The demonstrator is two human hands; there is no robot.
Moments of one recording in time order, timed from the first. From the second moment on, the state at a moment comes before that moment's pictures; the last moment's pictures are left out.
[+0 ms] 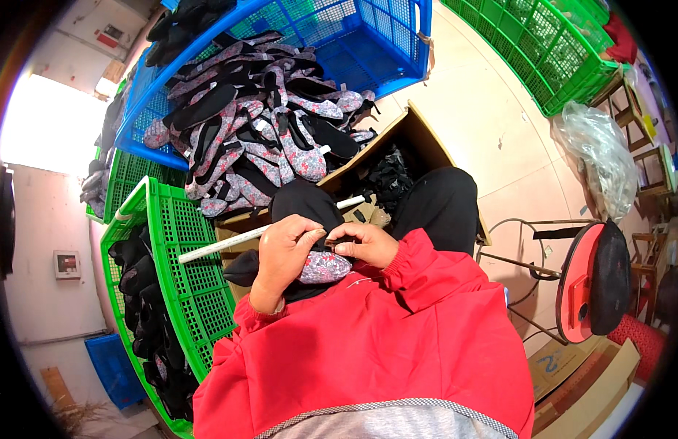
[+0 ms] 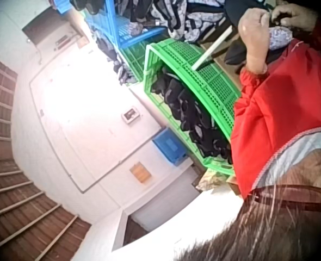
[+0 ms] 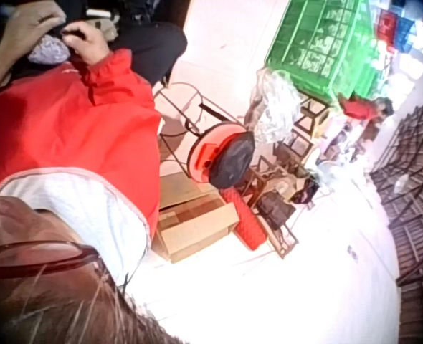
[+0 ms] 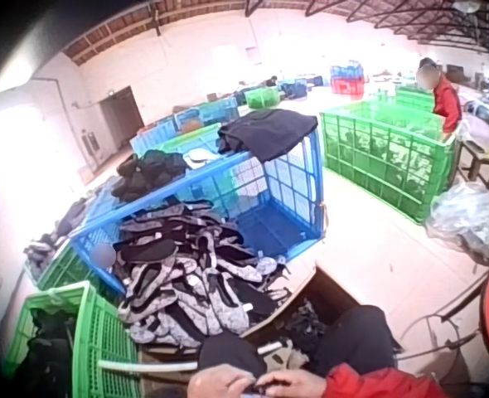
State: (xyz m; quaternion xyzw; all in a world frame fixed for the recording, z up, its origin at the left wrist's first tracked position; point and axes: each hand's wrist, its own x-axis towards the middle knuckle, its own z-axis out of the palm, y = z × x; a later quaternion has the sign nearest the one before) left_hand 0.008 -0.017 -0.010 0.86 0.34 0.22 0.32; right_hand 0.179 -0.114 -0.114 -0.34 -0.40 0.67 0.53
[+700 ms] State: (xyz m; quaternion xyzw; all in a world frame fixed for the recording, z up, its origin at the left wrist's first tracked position) left_hand 0.015 -0.017 -0.012 0.87 0.32 0.19 0.32; right_hand 0.180 -0.110 -0.122 -0.35 -0.38 0.68 0.52
